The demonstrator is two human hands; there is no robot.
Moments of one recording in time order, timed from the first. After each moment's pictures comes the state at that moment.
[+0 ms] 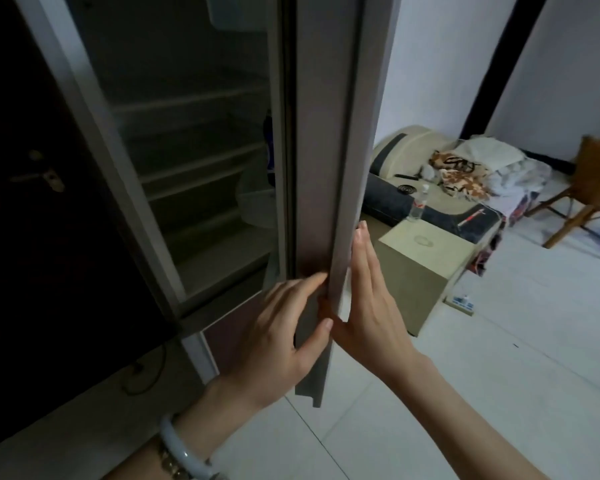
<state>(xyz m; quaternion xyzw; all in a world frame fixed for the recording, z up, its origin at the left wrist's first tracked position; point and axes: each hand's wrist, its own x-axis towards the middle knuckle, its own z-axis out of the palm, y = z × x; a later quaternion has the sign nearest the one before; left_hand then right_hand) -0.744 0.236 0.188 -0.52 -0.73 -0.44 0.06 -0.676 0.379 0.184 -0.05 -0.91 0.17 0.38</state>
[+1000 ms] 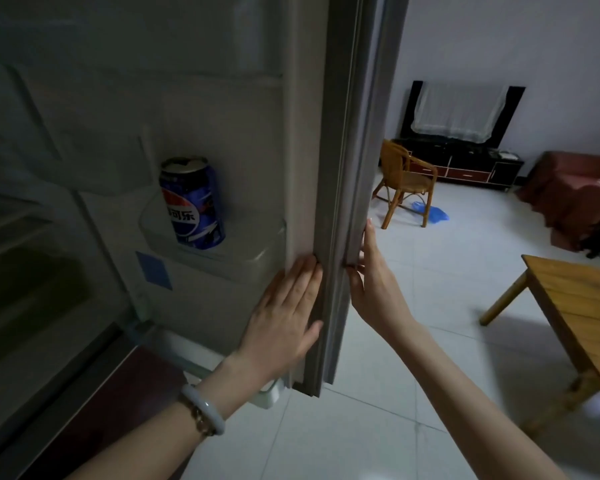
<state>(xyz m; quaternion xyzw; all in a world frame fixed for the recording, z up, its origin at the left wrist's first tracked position) -0.698 0.568 0.151 -0.72 -0.62 -0.18 0.24 -0.548 0.679 0.178 -0.33 -0.84 0.14 0.41</state>
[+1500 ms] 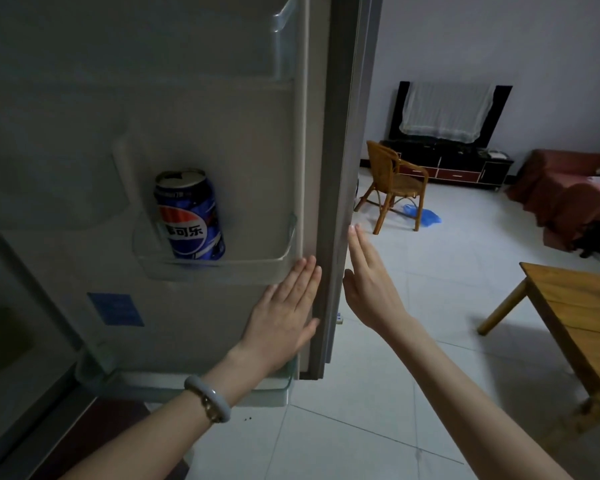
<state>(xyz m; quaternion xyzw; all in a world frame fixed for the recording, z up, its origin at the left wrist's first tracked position) -0.718 0.708 0.143 -0.72 -0.63 -0.09 0.27 -0.561 0.799 0.181 -0.38 -0.86 0.02 0.34</state>
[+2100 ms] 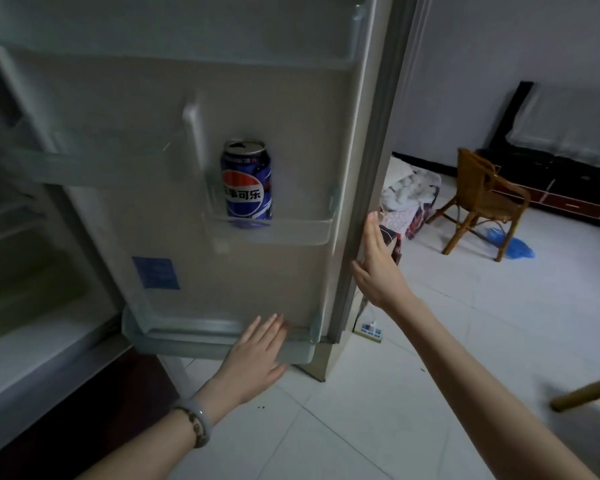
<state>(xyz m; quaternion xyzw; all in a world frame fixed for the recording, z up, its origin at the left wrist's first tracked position) -0.761 0.723 0.054 -0.64 -0.77 0.04 0.02 -0.614 0.918 0.187 -0.29 -0.91 0.19 0.24</state>
